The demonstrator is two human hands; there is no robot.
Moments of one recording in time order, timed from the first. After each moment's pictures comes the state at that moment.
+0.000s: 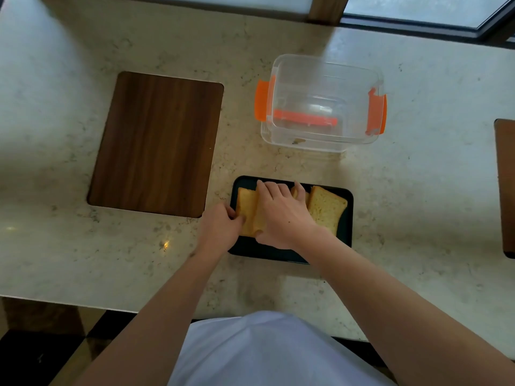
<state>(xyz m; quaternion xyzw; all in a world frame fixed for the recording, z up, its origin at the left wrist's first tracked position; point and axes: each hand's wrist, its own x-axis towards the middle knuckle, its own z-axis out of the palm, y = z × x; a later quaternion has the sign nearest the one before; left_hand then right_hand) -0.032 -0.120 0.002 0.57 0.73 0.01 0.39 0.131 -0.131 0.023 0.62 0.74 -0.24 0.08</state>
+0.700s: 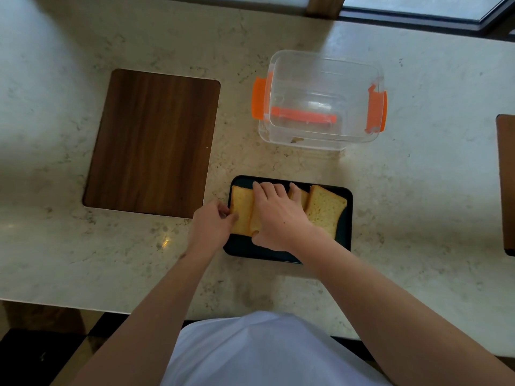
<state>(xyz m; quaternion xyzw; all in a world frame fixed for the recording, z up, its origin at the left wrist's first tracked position) -0.044 -0.116 -0.005 0.55 0.72 0.04 0.41 0.125 -0.129 0.028 0.62 0.74 -0.25 0.11</state>
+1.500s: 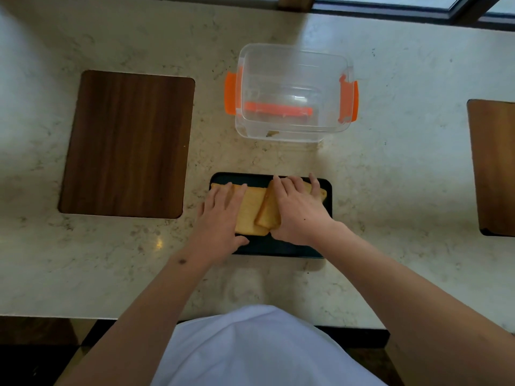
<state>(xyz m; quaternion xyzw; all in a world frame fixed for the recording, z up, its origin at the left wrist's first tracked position) -0.010 -0.135 0.009 0.81 0.51 -0.09 0.26 0.200 -0.154 0.021 0.64 0.73 -0.21 0.11</state>
